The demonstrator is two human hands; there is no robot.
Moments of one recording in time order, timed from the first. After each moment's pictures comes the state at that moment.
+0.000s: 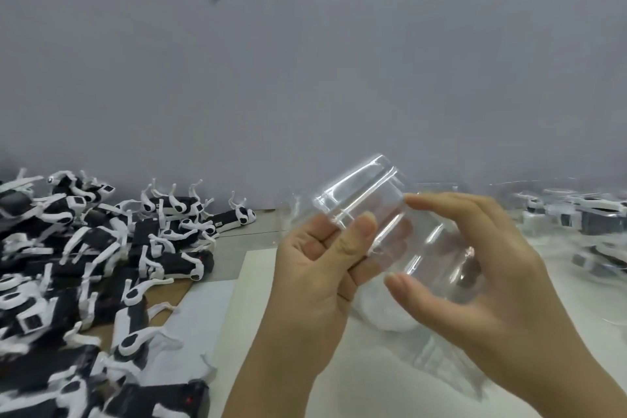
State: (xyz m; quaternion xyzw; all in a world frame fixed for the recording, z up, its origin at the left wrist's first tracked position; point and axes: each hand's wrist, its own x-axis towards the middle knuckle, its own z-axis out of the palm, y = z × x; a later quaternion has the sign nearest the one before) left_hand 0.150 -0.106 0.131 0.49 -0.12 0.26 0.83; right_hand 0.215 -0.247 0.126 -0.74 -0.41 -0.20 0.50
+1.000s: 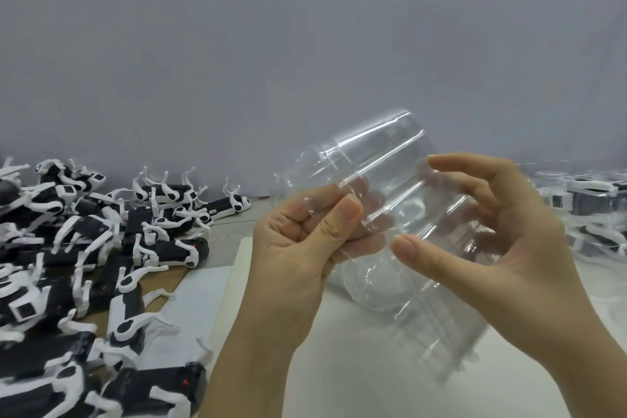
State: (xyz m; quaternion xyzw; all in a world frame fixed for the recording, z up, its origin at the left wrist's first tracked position) left_hand 0.149 -0.097 0.128 0.56 -0.10 0.31 0.76; right_hand 0.216 -0.254 0.130 -0.68 -0.38 -0.12 0.62
